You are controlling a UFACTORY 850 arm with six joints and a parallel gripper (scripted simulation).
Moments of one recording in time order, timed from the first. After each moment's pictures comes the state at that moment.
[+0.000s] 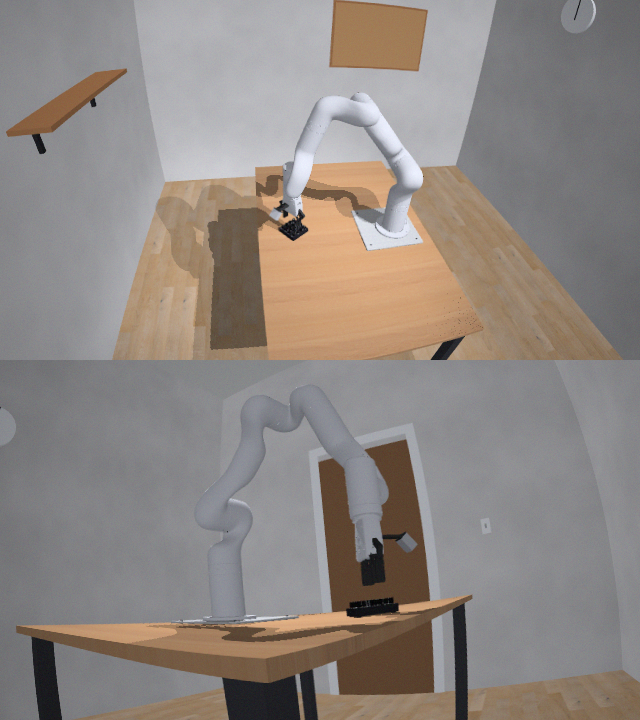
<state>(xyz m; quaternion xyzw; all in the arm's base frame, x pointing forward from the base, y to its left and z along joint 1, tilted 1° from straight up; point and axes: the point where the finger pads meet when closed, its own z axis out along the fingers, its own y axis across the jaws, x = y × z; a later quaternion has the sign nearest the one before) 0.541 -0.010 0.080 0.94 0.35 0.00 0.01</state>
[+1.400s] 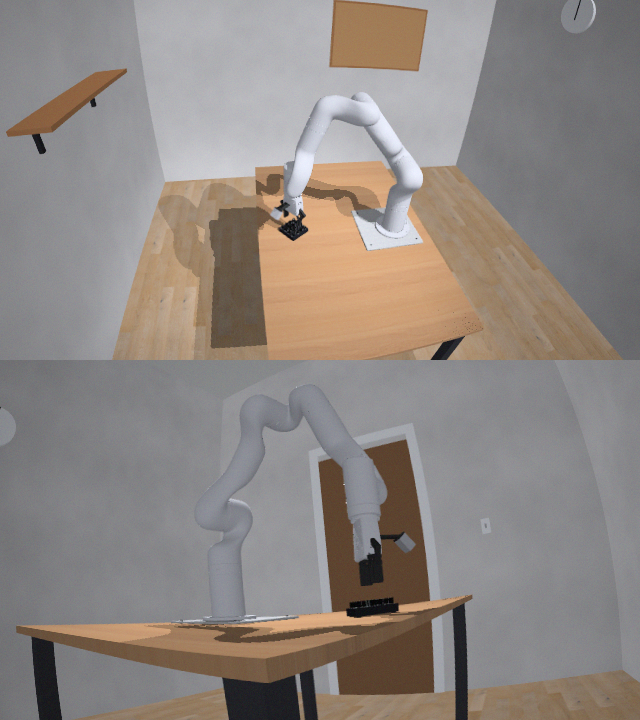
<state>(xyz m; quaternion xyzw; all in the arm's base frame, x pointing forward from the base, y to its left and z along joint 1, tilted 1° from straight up) 0.537 -0.013 0.080 0.94 0.35 0.00 0.01</state>
